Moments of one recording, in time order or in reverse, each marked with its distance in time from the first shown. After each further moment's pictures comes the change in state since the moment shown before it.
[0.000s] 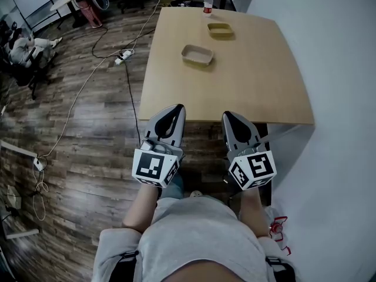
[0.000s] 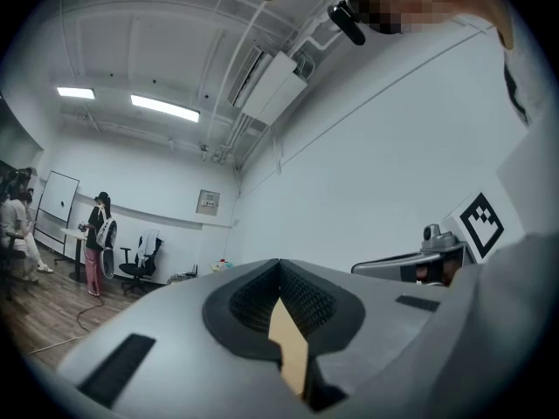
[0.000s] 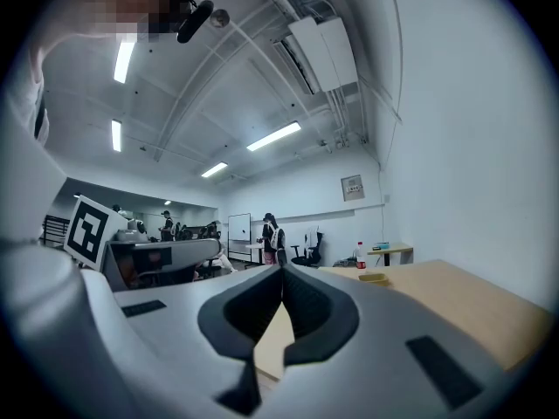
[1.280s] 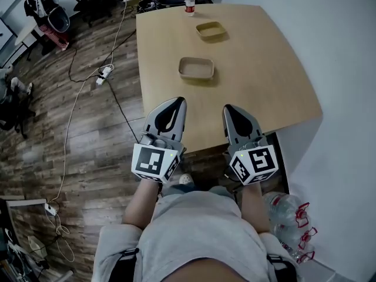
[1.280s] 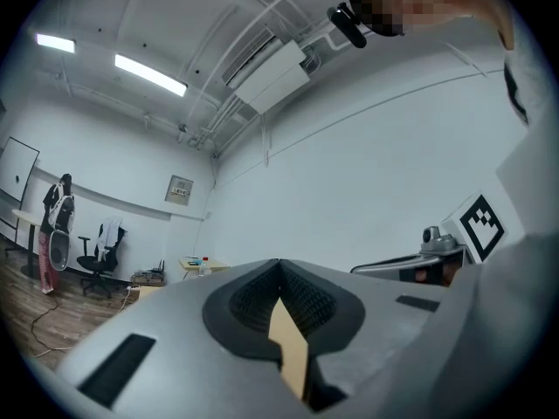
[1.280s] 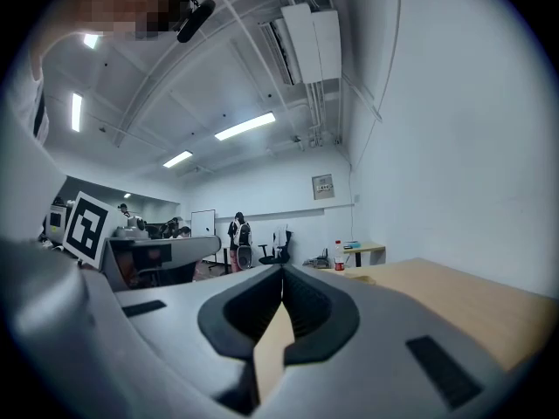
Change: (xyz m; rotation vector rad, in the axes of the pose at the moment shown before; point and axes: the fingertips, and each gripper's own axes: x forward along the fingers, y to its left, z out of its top) left arm 0.129 0.143 -0.027 -0.034 0.024 -0.239; right arm 0.169 -0.034 -0.012 0.026 0.011 -0.239
